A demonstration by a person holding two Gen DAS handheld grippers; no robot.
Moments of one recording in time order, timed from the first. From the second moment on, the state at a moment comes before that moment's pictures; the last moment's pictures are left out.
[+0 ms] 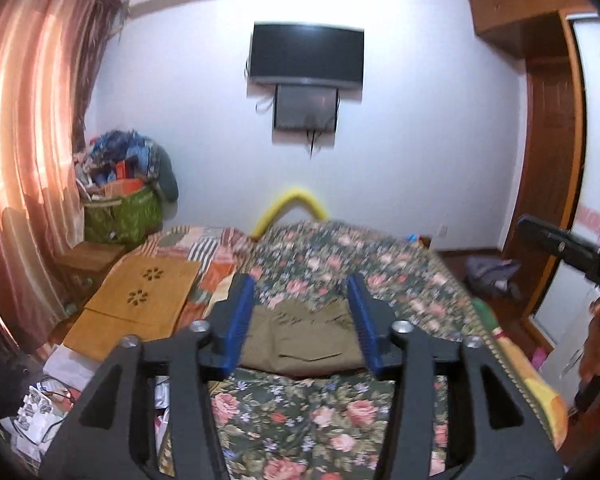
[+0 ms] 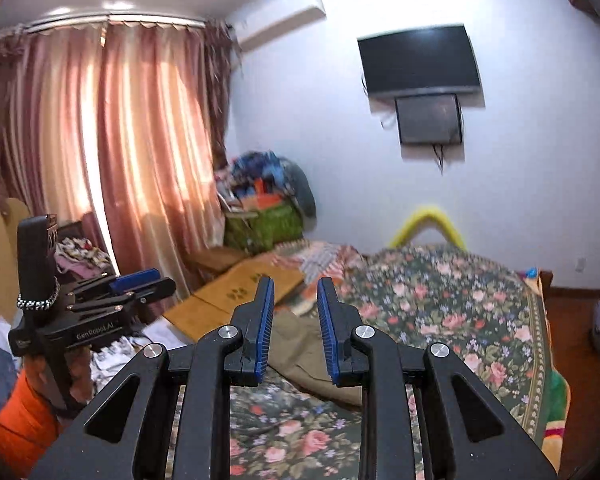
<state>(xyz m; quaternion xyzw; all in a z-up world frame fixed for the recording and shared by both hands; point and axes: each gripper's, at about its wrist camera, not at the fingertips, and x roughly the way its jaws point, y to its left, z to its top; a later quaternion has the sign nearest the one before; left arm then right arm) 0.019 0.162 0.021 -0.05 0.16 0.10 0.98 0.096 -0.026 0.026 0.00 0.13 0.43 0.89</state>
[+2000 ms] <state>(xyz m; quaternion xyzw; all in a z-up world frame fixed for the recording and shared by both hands) -0.069 0.107 0.020 -0.03 0.09 0.11 0.99 0.003 -0.053 0.020 0.01 0.06 0.36 0.93</state>
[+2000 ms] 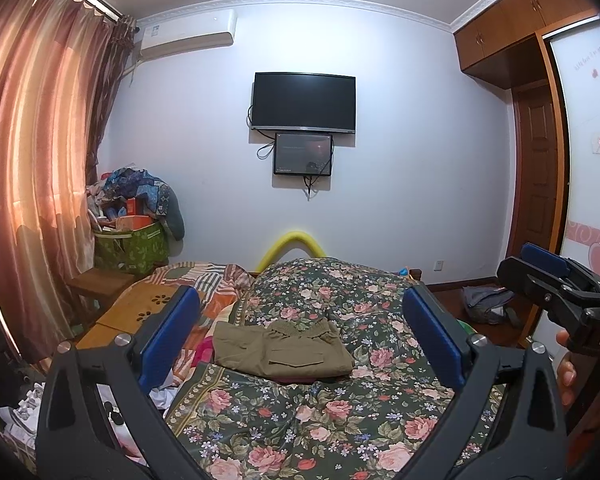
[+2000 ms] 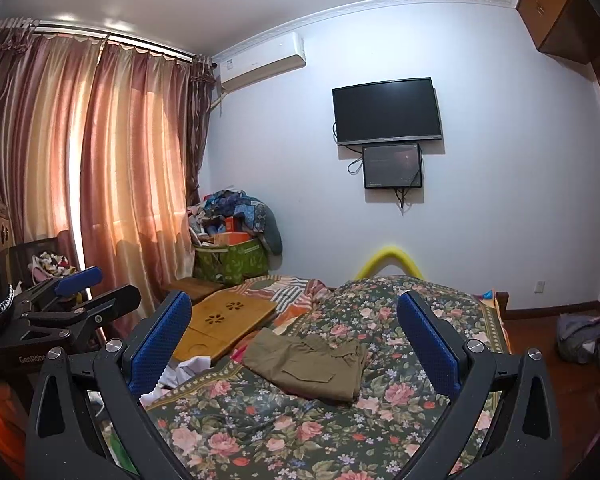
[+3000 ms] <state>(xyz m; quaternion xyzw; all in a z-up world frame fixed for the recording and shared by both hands) -0.062 0.107 0.017 -0.03 0.09 0.10 0.99 0.003 -0.055 0.018 0.01 0.06 0.36 0.93</state>
